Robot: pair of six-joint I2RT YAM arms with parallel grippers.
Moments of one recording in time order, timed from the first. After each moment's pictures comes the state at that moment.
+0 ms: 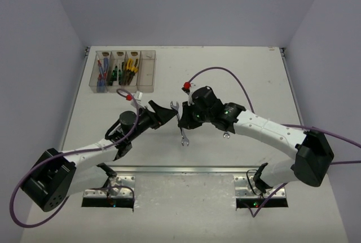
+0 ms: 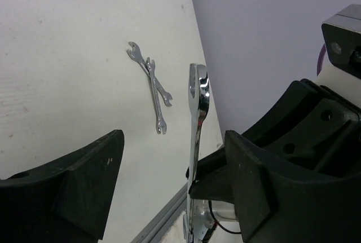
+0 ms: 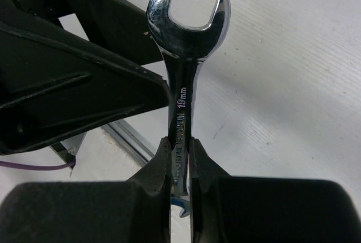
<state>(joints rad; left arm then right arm) -0.57 1.10 0.28 0.69 0.14 -1.06 0.86 1.39 0.98 -0.32 -0.10 0.49</state>
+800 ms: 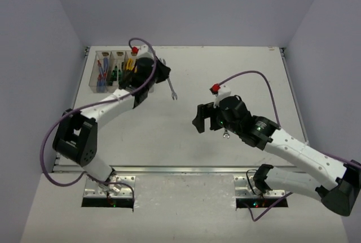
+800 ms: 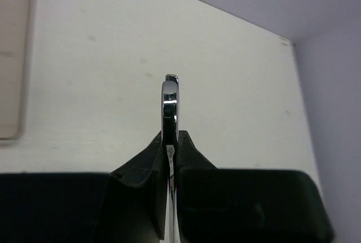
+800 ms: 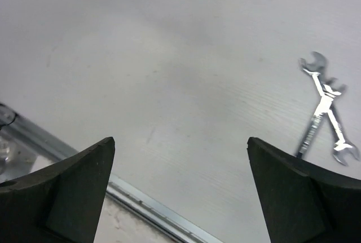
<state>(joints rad) -0.44 1.57 1.08 0.17 -0.13 -0.68 0.84 1.01 0.82 -0.39 0.17 0.42</state>
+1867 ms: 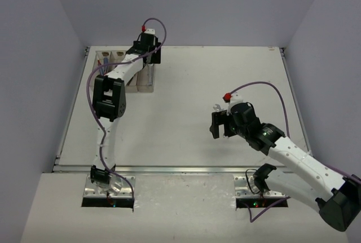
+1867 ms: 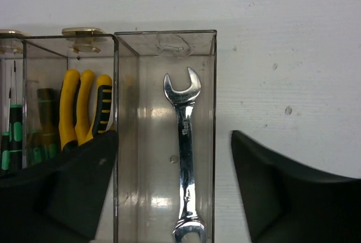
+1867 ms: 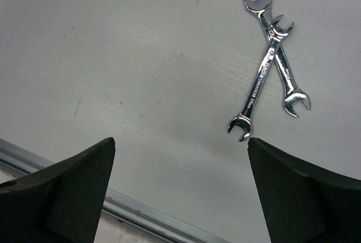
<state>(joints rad) -0.21 2.33 2.00 -0.36 -0.28 -0.10 0.65 0.87 0.61 -0.45 0.14 0.32</state>
